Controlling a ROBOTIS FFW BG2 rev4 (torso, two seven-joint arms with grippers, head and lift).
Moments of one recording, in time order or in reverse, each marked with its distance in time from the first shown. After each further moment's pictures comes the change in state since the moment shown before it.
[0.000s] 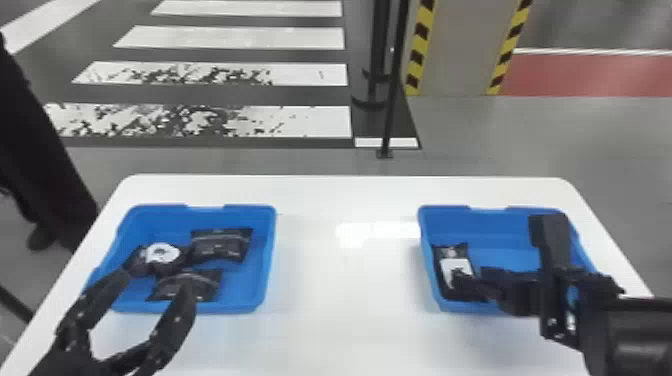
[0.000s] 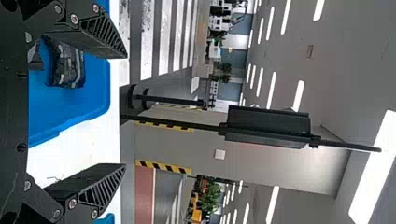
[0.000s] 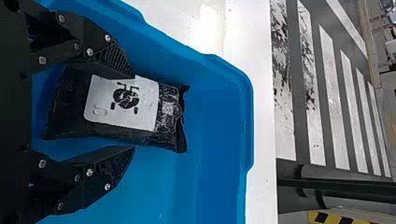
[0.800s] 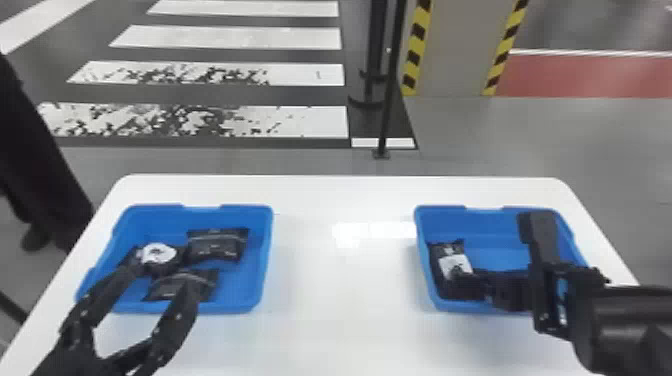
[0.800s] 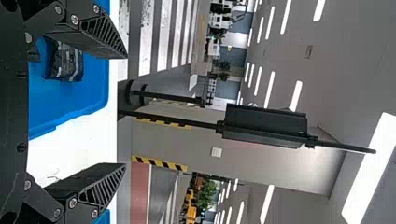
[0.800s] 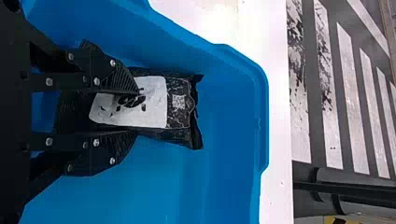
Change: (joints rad) left arm -0.018 0.003 -0.018 0.024 0.018 -0.009 0.000; right arm -0.055 -0.026 0.028 0.082 0.013 0.032 0.000
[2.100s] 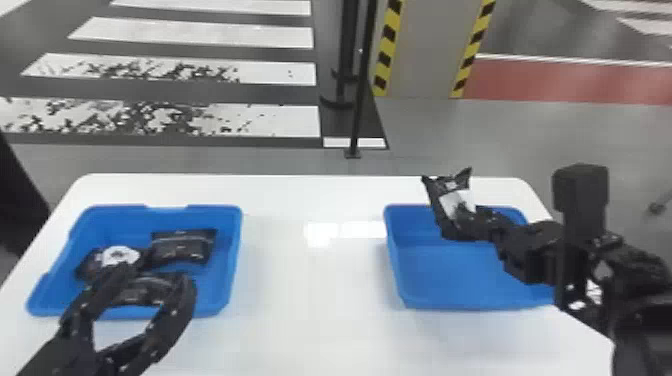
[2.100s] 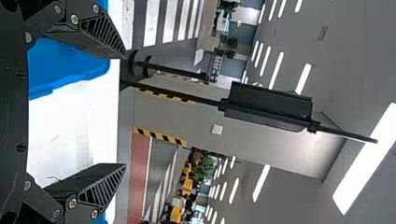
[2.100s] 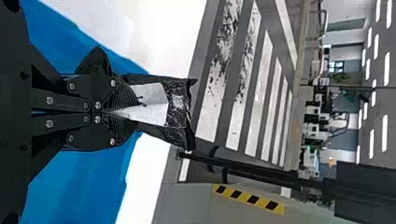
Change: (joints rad) left arm -0.070 0.047 -0.063 0.034 0.070 0.065 -0.049; right arm 0.241 0.001 -0.076 -0.594 0.072 -0.091 0.038
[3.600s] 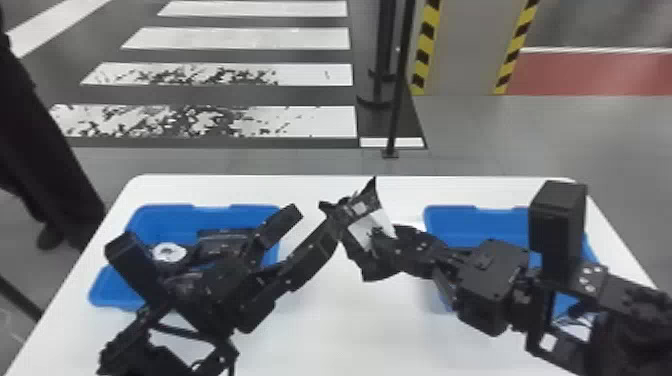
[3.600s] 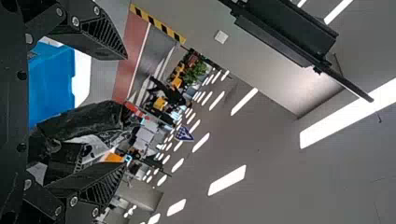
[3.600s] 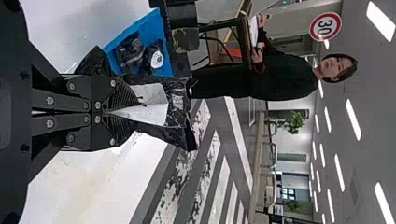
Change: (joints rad) left arm -0.320 0.052 -0.204 0.081 0.301 0.276 -0.124; right arm 0.119 -0.012 0.268 -0.192 -0.065 -0.103 0.187
